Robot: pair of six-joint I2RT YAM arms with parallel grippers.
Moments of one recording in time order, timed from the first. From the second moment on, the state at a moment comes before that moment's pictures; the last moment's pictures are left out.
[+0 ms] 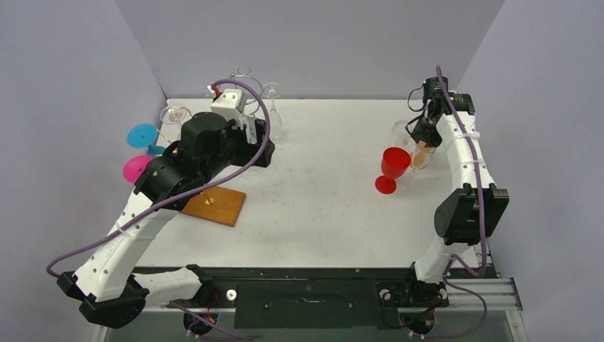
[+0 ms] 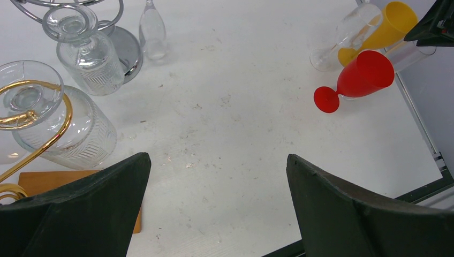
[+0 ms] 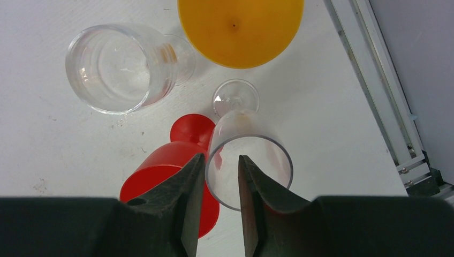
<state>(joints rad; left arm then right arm) -0.69 1.16 1.58 -0.84 -0.25 -0.36 -0.02 1.75 1.82 -1.16 0.27 0.47</state>
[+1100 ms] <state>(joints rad) -0.68 1.17 1.94 -1.11 -0.55 -0.39 0.21 1.45 1.95 -1.11 0.14 0.51</state>
